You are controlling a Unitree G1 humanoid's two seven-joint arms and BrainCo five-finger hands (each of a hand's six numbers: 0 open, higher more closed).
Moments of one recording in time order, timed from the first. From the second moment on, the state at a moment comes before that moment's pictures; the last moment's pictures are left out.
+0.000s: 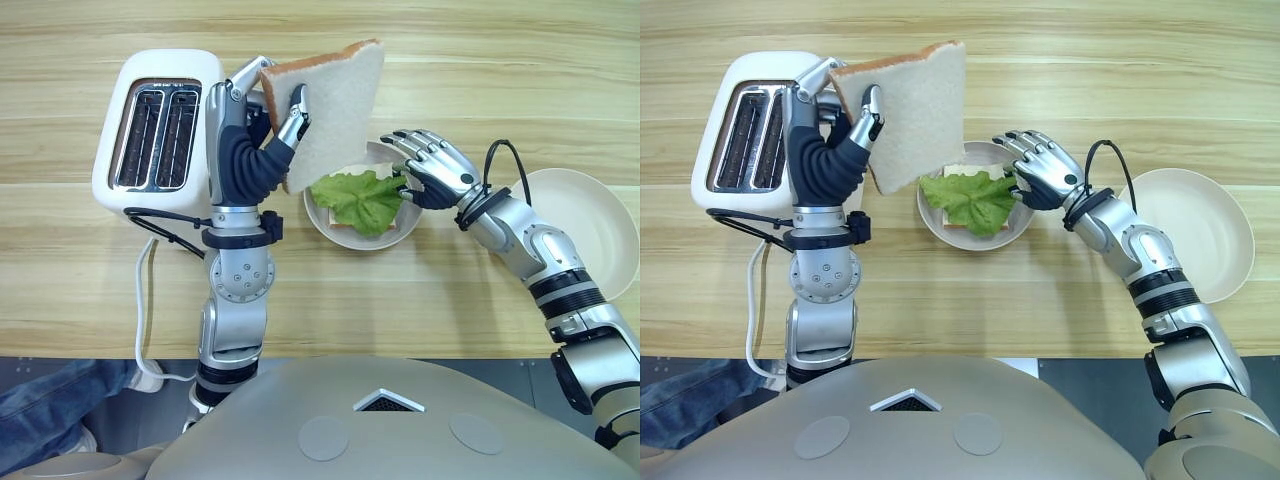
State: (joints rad) left arm 0.18 -0.05 -0.29 -0.58 0.65 0.03 0.18; right arm -0.22 -0.63 0.42 0.31 -0.88 -0.47 -0.15
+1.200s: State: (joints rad) left arm -0.02 -0.05 -0.29 -0.06 0.26 -0.01 0.17; right arm -0.21 -0.77 0.27 0.20 -0.84 -0.44 -0.12
